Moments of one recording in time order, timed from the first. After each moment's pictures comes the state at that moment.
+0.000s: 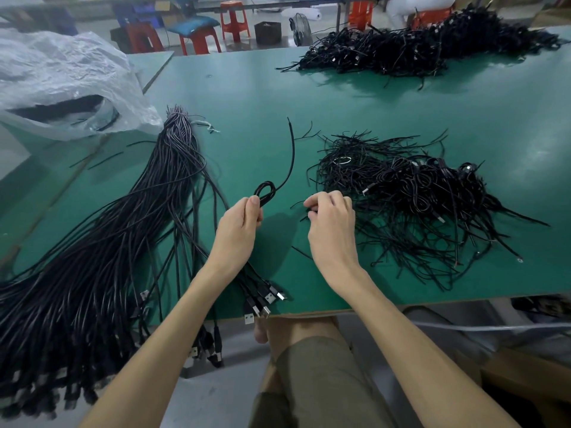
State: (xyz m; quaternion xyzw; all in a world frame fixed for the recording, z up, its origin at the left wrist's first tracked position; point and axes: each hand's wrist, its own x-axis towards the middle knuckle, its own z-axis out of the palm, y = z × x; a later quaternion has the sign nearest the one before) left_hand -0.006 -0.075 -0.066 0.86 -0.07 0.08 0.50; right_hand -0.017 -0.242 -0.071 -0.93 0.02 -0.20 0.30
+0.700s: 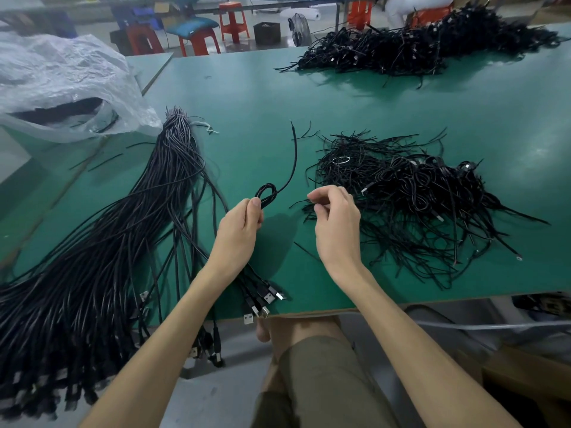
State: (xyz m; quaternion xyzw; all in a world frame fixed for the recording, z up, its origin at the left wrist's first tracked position) left_hand -0.005 -0.076 -0.070 0.87 -0.08 0.09 0.47; right_hand -0.017 -0.247 -0.064 -0.85 0.03 -0.23 0.48
